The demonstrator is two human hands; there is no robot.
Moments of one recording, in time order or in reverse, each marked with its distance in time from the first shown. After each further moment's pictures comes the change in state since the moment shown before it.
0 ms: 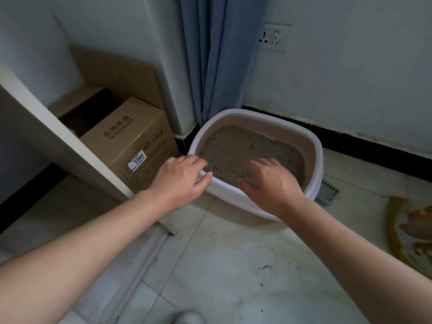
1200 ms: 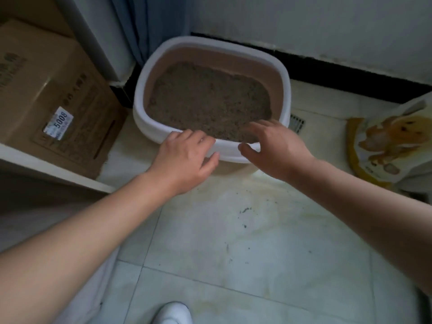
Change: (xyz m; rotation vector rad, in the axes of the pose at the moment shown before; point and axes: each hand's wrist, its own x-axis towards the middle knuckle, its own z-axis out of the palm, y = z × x) left_hand 0.006 0.050 0.075 -0.117 -0.075 0.301; right_hand -0.043 0.041 0.036 -0.060 -0.045 0.183
